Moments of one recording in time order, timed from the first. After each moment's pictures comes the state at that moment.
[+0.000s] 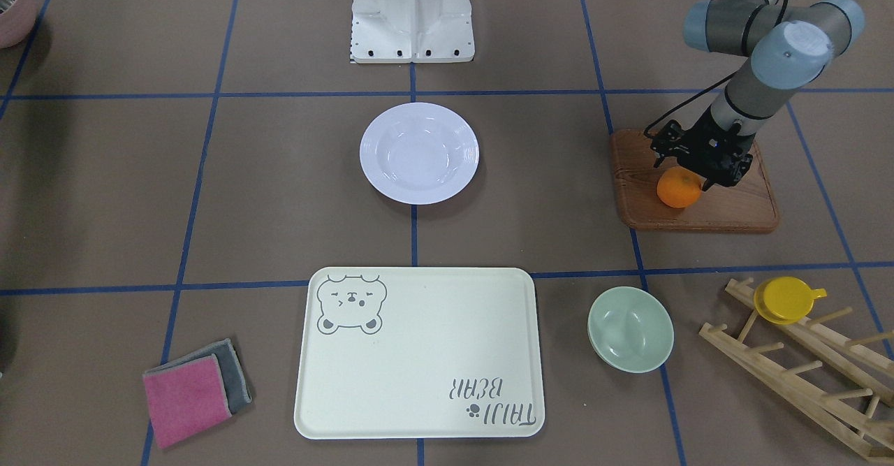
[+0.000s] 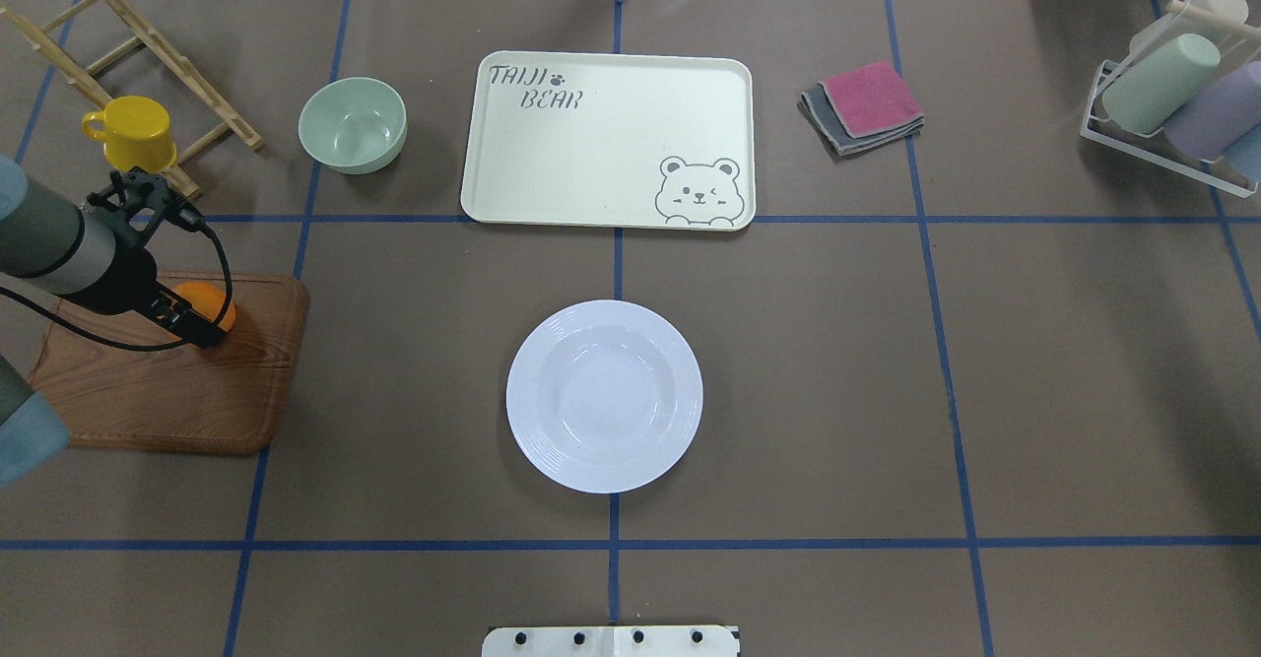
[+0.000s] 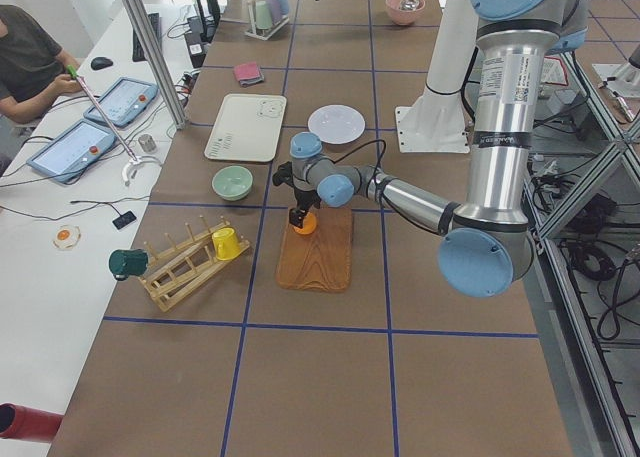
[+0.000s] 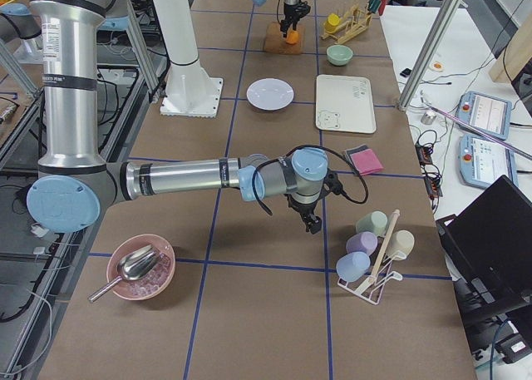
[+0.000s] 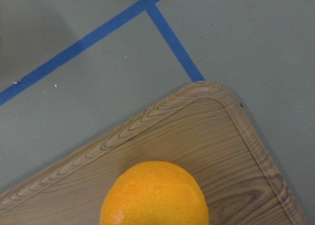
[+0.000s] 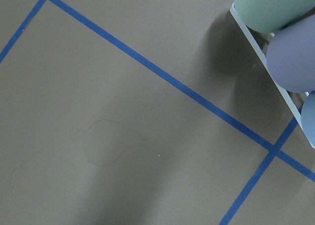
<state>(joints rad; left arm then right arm) -0.84 -1.63 -1.79 -1.92 -2.10 -0.34 1.40 -1.61 1.72 -1.44 2.40 -0.32</state>
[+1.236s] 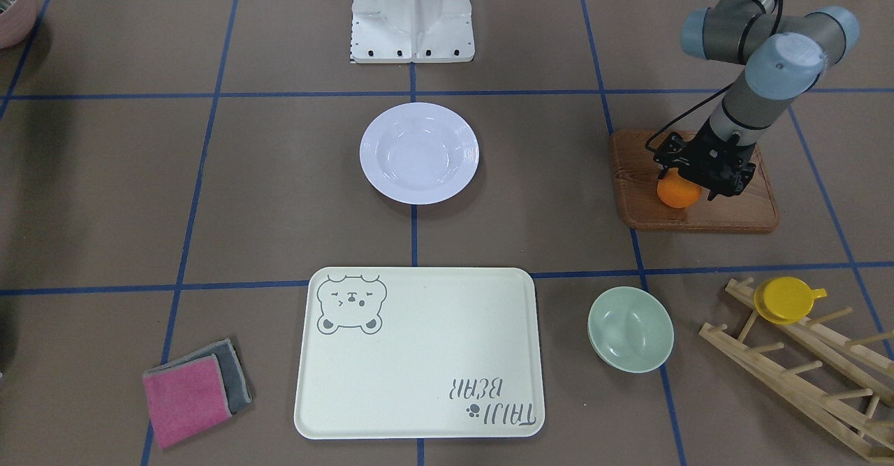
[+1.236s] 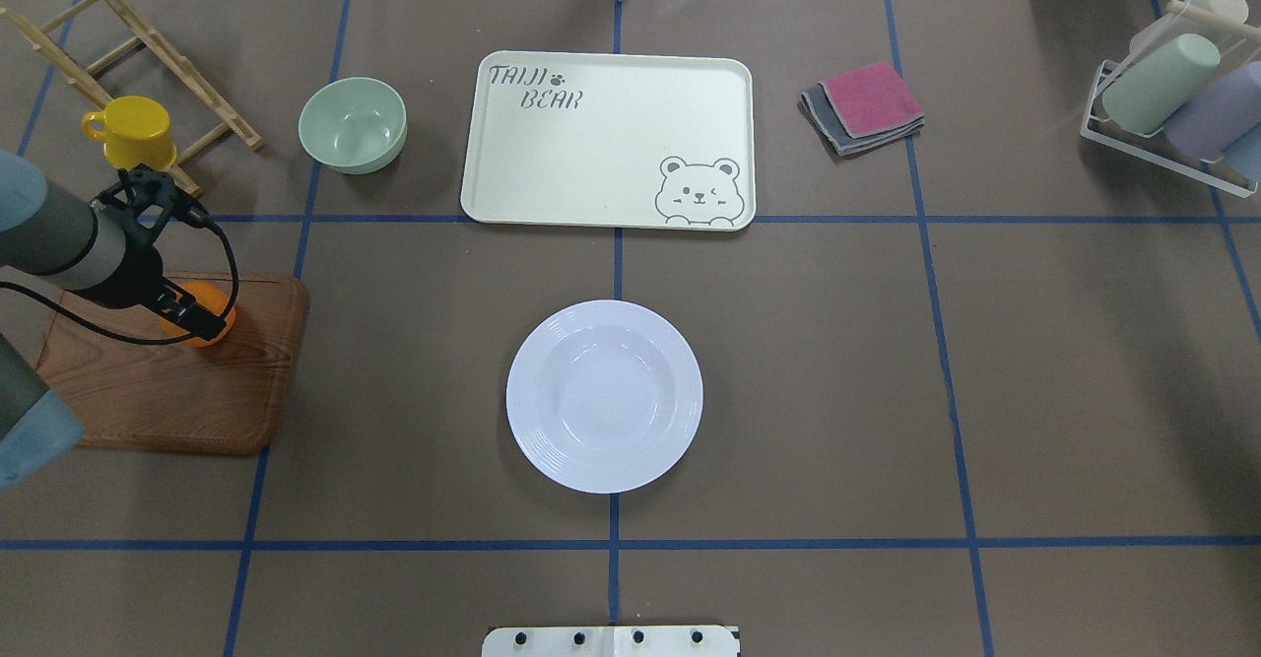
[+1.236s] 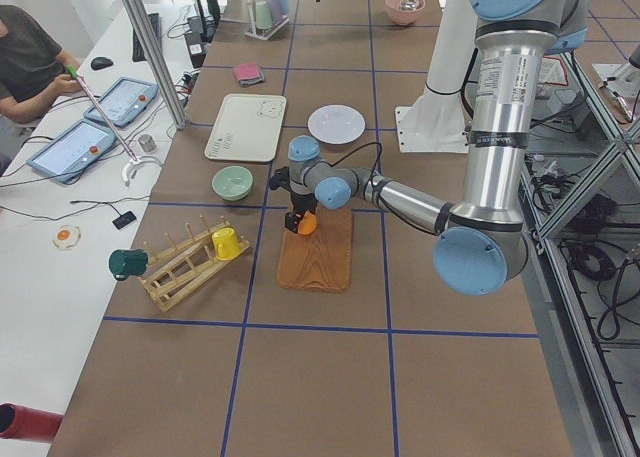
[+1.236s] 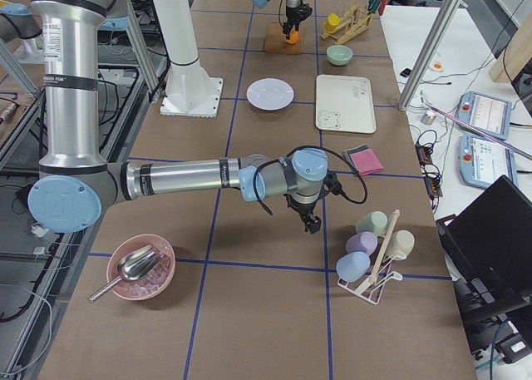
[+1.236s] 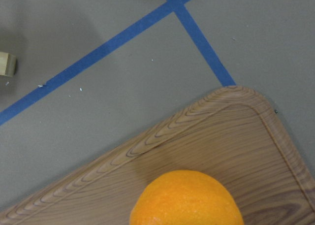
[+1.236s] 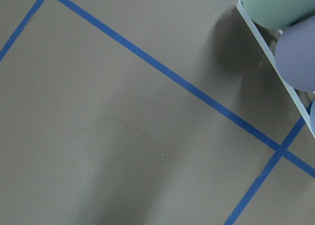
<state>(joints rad) -0.83 -1.65 -1.74 -1.92 -2.05 -0.35 1.39 -1.61 1.71 -1.44 2.40 -0.32</state>
